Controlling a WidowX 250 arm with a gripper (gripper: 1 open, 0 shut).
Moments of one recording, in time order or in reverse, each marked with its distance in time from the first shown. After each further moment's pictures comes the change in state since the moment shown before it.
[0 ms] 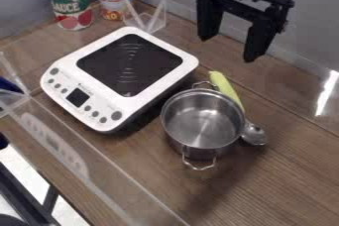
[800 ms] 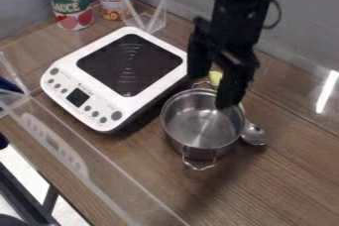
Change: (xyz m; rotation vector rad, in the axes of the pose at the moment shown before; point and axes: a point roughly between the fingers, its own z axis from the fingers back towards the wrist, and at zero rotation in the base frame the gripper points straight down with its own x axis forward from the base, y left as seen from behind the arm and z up) arm -0.012 0.004 -0.059 0.017 0.029 -0.318
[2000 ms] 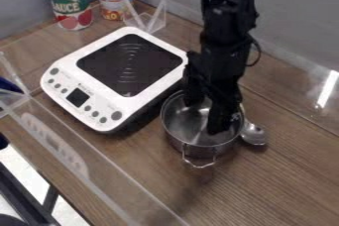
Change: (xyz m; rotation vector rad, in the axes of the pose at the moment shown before) arm 0.004 0.010 -0.046 -0.012 -0.040 -0.024
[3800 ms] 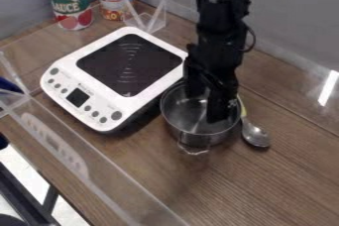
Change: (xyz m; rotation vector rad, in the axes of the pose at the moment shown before) arm 0.010 0.015 0.004 -0.038 -0.026 -0.041
